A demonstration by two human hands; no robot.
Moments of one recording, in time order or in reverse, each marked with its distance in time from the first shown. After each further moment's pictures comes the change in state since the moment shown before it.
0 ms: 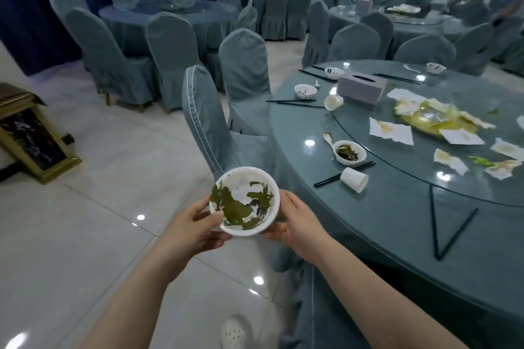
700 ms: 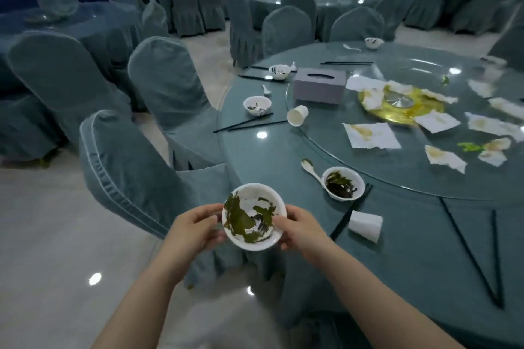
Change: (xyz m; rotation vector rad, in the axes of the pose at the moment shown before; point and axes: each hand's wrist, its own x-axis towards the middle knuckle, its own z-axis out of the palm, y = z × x) left_hand 0.327 0.084 0.026 0.284 -0.187 -0.068; right_hand 0.232 -0.076 -0.065 -0.155 0.342 0.035
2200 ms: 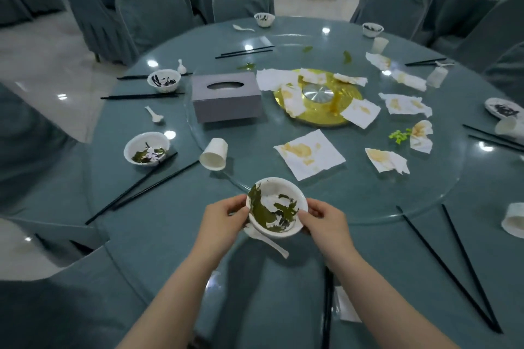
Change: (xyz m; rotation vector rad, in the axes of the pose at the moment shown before) left_hand 0.272 0.099 0.188 0.193 -0.503 0.170; right_hand 0.166 -0.037 -0.160 0.230 0.834 0.024
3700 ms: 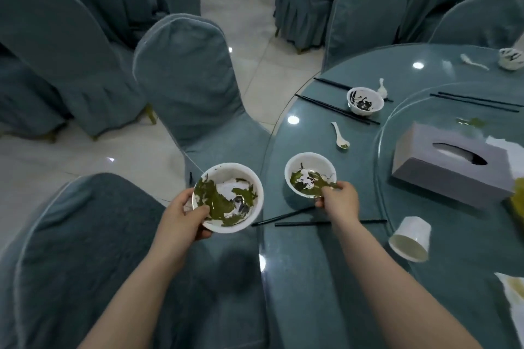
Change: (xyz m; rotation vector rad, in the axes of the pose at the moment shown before) left_hand -0.018 -0.055 -0.337 -0.366 0.802 -0.196; right_hand 0.109 -0.060 0.386 -0.342 -0.267 0.005
